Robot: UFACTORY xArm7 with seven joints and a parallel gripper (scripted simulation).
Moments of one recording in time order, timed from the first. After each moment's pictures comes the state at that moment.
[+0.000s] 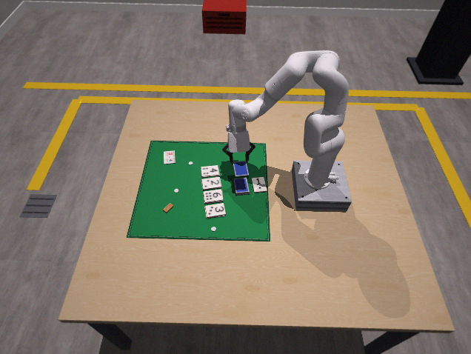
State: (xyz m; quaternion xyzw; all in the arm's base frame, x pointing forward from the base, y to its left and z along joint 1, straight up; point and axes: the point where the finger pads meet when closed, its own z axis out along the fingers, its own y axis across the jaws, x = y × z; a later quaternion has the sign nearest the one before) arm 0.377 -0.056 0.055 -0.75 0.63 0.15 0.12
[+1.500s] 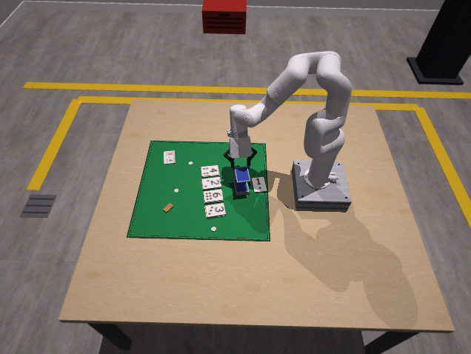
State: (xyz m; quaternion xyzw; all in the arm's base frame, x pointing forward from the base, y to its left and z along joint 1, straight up) arm 0.369 -0.019 0.058 -0.75 0.63 0.15 0.12
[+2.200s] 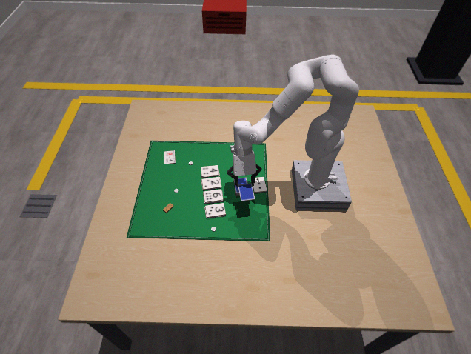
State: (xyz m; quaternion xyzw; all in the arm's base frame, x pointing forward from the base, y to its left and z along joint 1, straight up) arm 0.348 0.082 0.058 -0.75 0.63 0.15 0.12
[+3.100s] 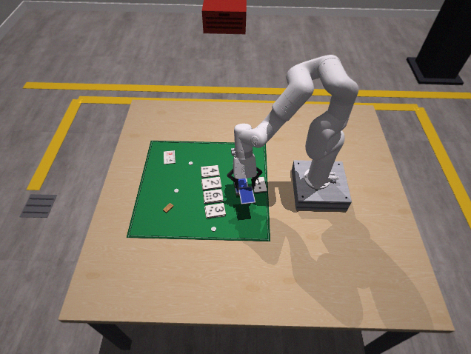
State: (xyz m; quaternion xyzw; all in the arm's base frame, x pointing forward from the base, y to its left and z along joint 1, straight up) arm 0.346 0.096 0.054 -0.75 0.63 0.15 0.12
